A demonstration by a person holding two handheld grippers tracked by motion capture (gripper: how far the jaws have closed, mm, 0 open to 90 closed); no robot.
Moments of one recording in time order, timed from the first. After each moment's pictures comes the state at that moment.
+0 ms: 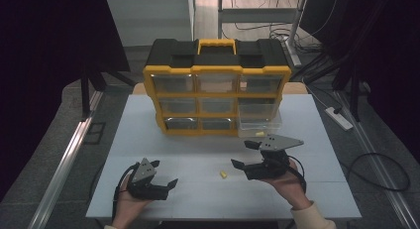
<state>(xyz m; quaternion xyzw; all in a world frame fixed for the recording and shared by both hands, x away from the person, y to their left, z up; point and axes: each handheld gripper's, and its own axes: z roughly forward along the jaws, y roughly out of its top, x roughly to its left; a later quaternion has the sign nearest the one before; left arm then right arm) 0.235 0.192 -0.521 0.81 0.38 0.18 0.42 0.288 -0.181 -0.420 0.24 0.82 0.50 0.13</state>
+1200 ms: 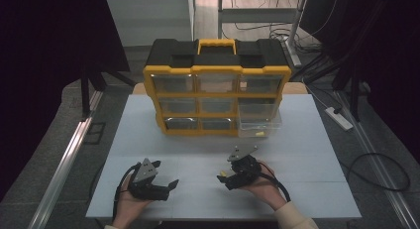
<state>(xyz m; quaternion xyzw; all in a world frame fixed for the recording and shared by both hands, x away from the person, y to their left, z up) 0.236 0.191 -0.522 0.81 0.37 0.18 0.41 0.305 -0.130 -0.495 0.24 0.90 0.35 0.10</state>
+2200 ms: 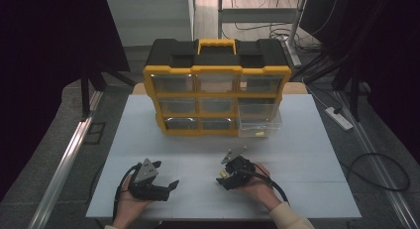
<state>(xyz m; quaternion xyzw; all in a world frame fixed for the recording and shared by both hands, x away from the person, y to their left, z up) 0.235 0.190 -0.523 0.81 0.37 0.18 0.41 0.312 -0.117 -0.518 0.24 0.92 0.29 0.08</state>
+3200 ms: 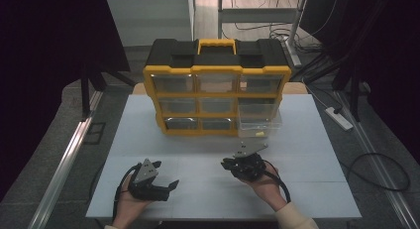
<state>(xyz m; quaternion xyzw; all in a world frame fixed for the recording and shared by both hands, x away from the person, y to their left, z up) 0.235 0.190 -0.523 0.81 0.37 0.18 0.41 0.305 -0.141 -0.477 0.23 0.87 0.42 0.11</state>
